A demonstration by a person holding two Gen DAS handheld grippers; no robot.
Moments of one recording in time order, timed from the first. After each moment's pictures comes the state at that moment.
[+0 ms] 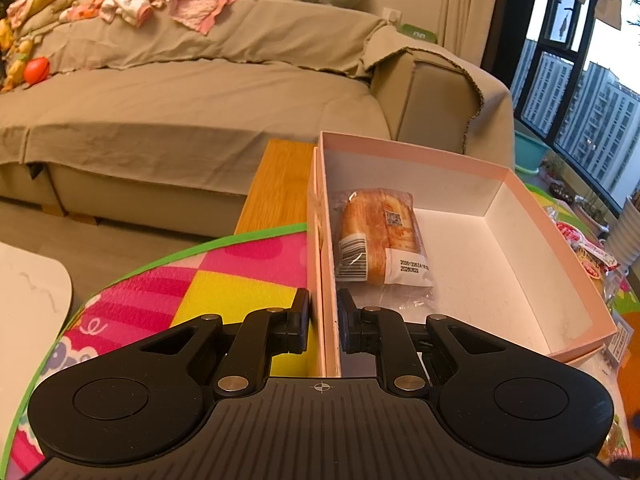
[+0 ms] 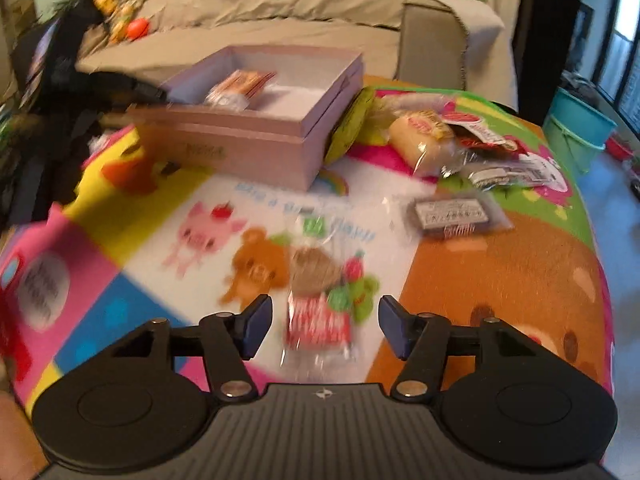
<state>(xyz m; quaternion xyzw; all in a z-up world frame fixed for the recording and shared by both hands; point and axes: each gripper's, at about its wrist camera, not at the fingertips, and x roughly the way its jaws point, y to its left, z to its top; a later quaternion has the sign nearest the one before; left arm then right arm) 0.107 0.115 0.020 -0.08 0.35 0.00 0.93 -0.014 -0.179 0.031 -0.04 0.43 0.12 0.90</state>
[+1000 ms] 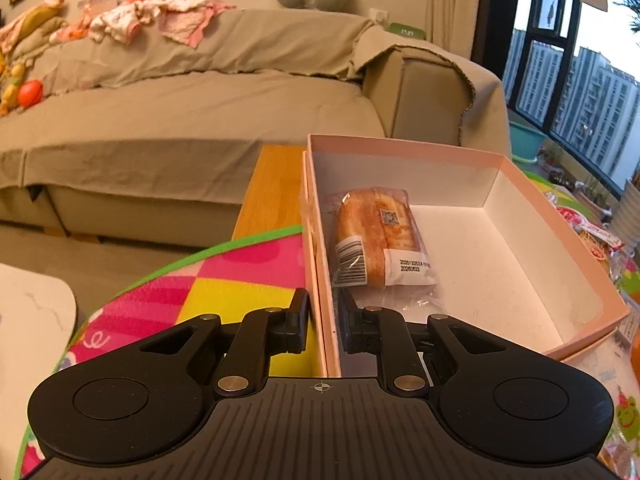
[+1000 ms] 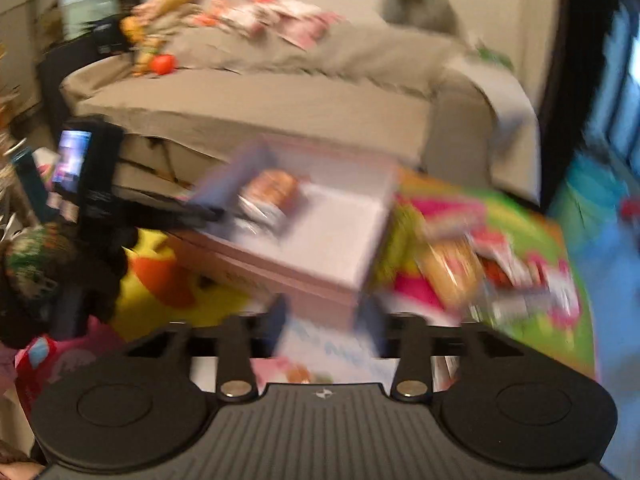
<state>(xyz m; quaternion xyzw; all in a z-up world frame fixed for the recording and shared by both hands) 0.107 0.109 0.016 -0.05 0.35 -0.01 0.94 0.019 -0.143 0.096 -0.05 0.37 0.14 0.92</state>
